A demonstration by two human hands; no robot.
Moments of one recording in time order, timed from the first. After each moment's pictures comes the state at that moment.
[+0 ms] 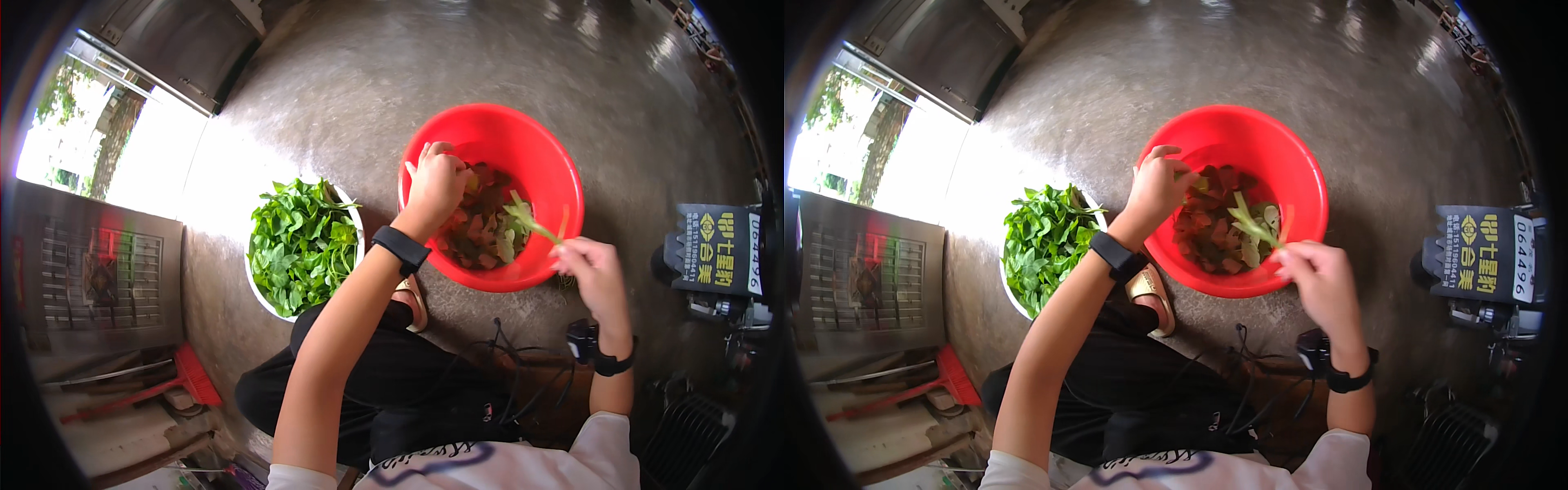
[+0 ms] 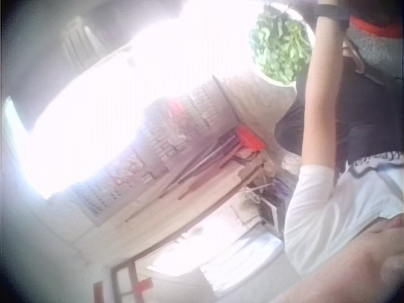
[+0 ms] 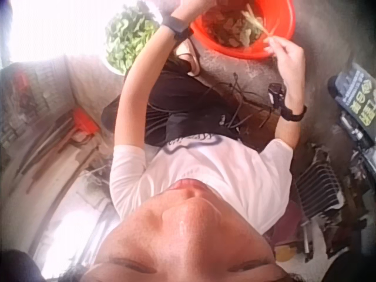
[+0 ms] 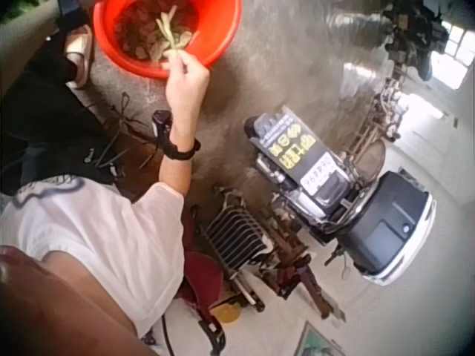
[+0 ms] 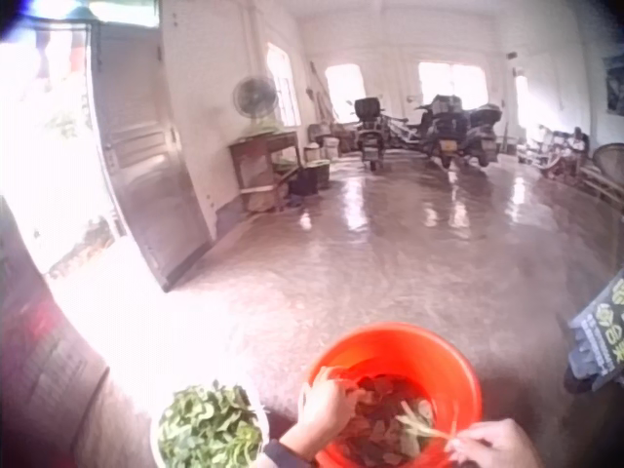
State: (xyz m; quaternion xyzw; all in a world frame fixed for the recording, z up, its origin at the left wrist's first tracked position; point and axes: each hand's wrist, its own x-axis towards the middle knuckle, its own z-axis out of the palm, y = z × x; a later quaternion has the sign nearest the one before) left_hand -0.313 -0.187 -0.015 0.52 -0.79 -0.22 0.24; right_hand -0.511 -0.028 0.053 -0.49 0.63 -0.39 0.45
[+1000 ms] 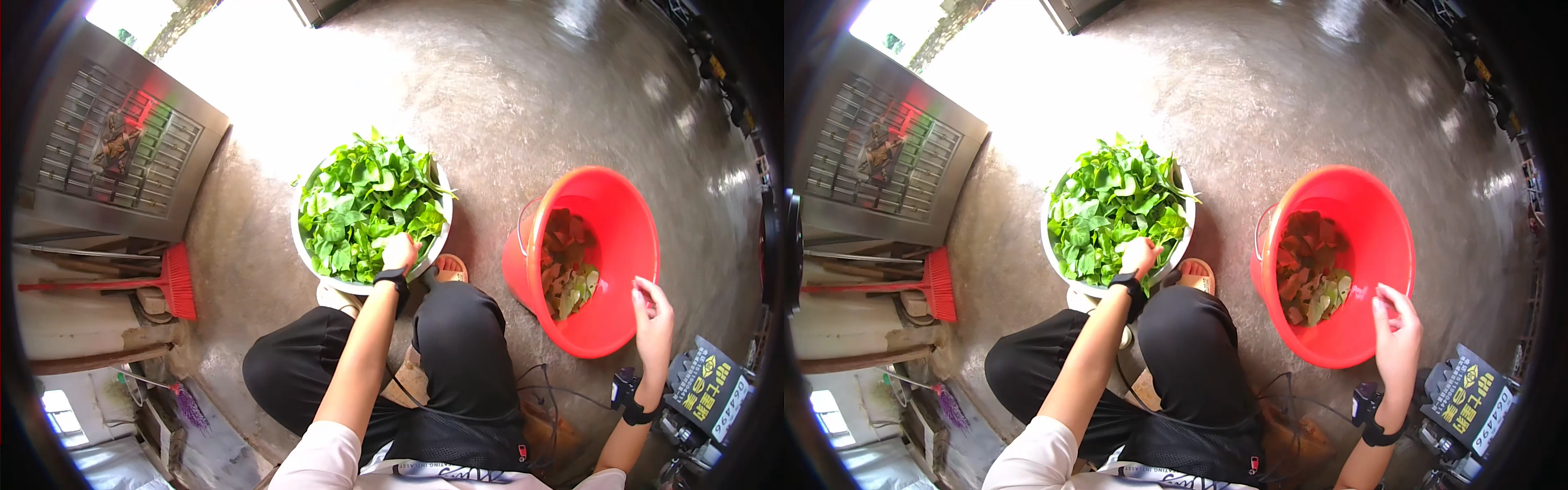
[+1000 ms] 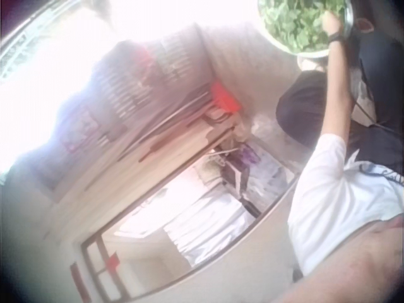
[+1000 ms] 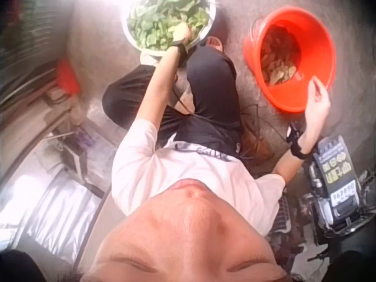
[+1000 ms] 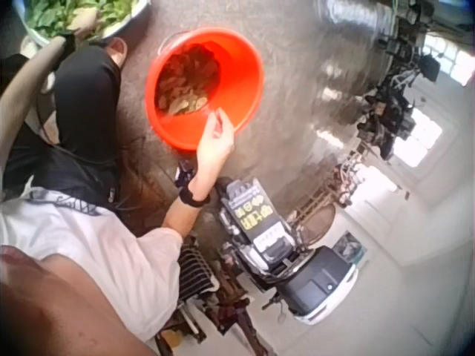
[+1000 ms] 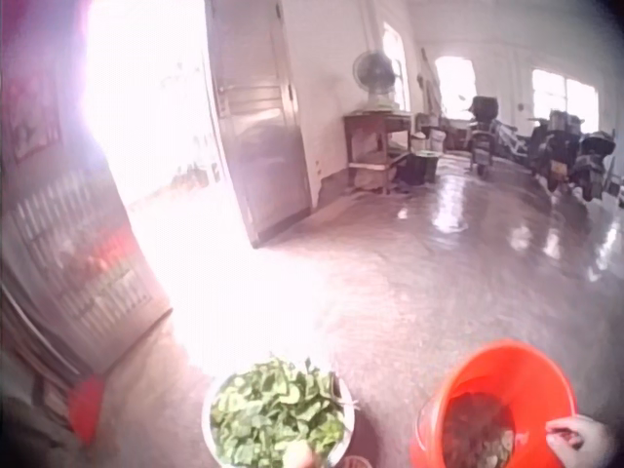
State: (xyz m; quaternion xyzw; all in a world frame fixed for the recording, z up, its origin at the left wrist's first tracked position) left_hand -0.059 -0.125 -0.239 0.80 -0.51 -0.30 0.10; right_hand -0.450 -0.099 0.051 -0.62 0.69 -0.25 0.26
